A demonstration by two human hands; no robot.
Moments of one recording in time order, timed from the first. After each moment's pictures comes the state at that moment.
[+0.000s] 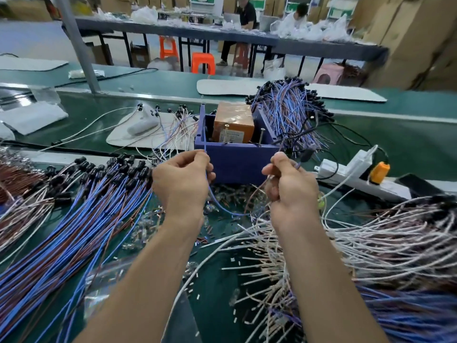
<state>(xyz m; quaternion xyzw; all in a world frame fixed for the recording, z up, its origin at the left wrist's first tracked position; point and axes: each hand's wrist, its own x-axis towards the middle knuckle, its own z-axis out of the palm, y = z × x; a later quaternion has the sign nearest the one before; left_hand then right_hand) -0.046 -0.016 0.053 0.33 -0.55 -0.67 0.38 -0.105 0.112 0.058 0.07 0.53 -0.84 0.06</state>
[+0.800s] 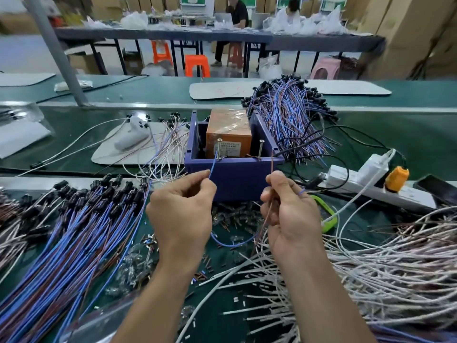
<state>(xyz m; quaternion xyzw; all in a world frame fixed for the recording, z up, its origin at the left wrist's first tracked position) -0.063 -0.019 0.025 0.28 -0.70 -0.51 0.42 -0.122 0.106 0.032 0.08 0.49 -0.87 0.10</state>
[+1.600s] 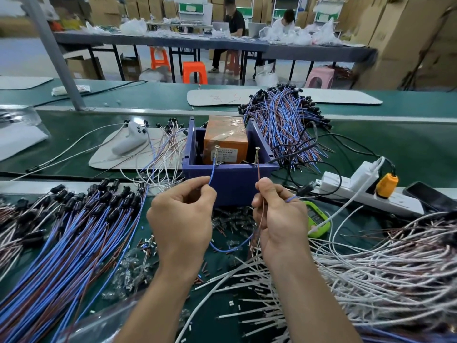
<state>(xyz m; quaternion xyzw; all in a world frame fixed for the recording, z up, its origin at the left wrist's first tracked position) -0.059 -0.013 0.029 0.25 -0.70 -0.52 0.42 -0.126 0.097 0.026 0.07 0.52 -0.85 0.07</state>
